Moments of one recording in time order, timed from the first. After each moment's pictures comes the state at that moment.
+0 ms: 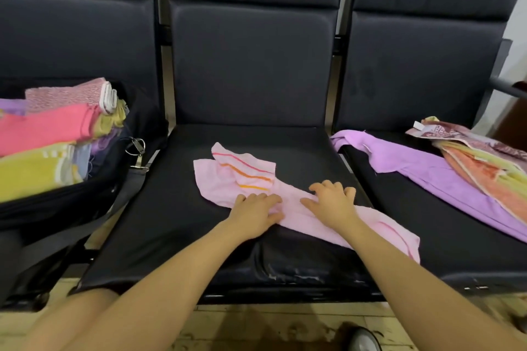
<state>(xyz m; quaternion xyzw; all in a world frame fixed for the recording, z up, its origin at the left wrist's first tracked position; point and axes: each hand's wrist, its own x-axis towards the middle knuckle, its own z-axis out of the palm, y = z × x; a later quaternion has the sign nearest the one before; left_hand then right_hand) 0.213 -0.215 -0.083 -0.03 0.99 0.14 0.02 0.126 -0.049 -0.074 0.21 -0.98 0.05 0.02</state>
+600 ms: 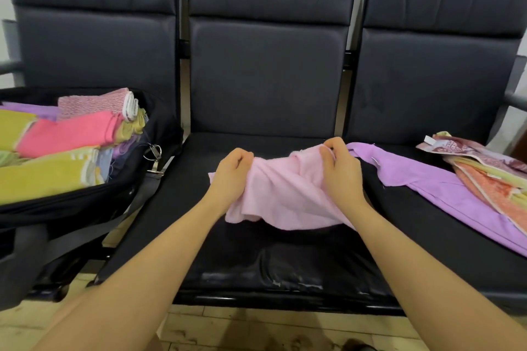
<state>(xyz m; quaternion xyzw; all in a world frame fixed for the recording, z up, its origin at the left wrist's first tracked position) 0.232 -0.250 -0.007 -0.17 0.79 0.55 -0.22 0.128 -0.067 -0.006 0.23 -0.83 0.48 0.19</state>
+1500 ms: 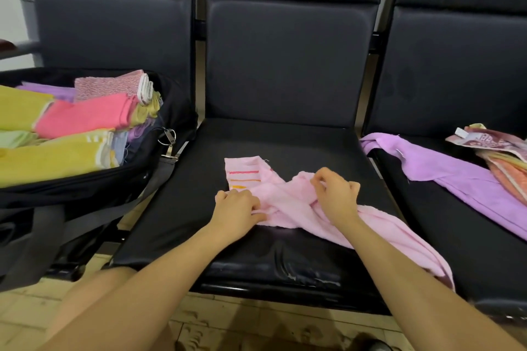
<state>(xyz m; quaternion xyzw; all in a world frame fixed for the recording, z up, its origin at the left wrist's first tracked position) 0.255 -0.261 -0.087 -0.14 0.98 0.10 -0.07 0.124 -0.093 -0.081 0.21 -0.93 0.28 0.10</state>
